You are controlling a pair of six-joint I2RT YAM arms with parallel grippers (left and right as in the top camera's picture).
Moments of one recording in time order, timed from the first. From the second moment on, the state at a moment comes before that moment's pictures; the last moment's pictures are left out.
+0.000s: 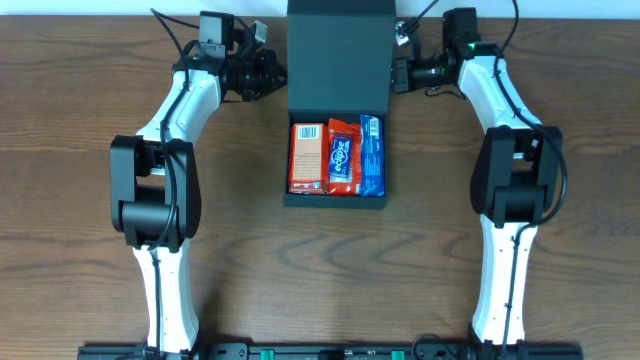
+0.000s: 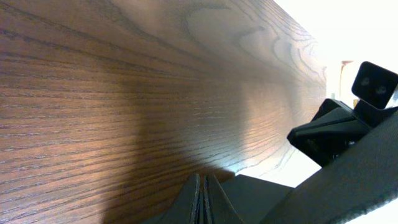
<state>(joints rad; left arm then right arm) -0.12 2.26 1.77 -0.42 0.75 -0.51 0.05 2.50 2.09 -0.72 -1.07 -0.13</state>
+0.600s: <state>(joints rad) -0.12 2.03 1.77 -0.56 0.74 -0.40 0.04 2.34 2.09 -0.91 -1.08 -0.14</state>
